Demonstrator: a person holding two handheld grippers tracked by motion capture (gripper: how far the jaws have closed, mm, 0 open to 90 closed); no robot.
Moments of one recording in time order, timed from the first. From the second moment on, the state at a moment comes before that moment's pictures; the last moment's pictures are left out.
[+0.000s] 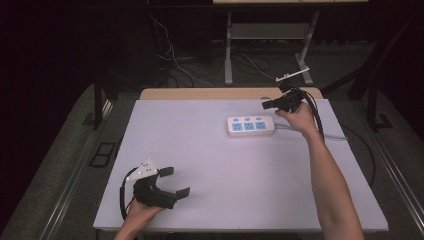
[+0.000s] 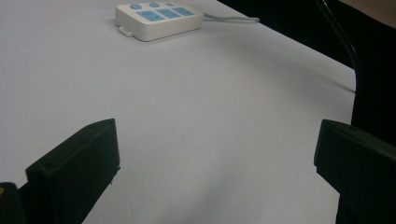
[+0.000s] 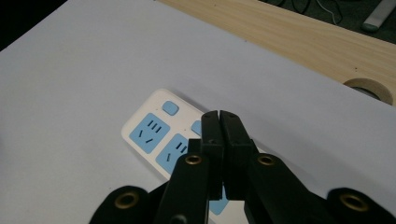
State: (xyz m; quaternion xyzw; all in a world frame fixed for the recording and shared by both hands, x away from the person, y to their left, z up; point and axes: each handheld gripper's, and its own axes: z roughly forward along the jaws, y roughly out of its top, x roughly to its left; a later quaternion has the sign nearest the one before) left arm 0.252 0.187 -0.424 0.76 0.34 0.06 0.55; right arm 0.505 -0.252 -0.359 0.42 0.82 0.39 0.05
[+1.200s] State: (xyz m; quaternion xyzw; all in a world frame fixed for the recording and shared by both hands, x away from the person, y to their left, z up) left arm 0.253 0.189 -0.425 0.77 0.34 0.06 0.54; right arm 0.522 -0.235 -0.406 0.46 0.80 0.37 0.05
